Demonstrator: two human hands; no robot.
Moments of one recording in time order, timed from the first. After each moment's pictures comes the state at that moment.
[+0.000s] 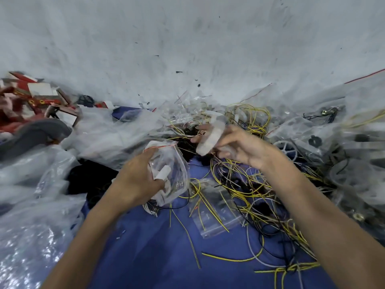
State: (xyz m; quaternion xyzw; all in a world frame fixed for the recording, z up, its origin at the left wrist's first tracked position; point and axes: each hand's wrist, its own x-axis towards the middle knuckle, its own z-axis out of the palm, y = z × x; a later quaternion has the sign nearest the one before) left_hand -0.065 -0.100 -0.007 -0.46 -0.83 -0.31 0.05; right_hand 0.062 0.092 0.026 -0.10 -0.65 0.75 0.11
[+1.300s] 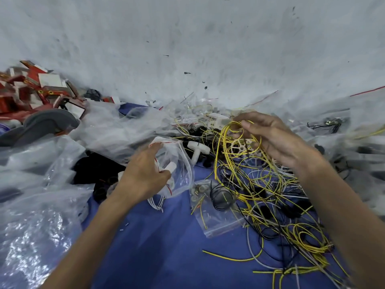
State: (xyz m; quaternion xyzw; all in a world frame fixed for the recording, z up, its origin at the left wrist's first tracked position) left_hand -0.071 -0.094 -0.017 -0.44 -0.82 -0.36 0.07; right_hand 0.102 0.103 0.049 -0.14 -0.72 0.62 0.27
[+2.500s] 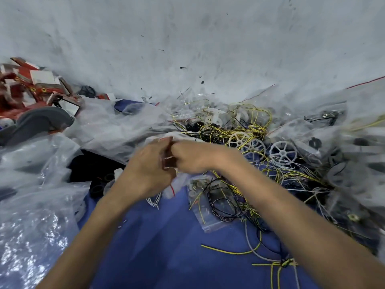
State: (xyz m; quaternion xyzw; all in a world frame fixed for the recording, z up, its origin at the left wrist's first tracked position) left_hand -0.046 -0.098 0.004 -0.50 -0.77 -0.38 0.08; right_hand 0.013 0.017 0.029 -0.03 -1.00 0.09 0.02
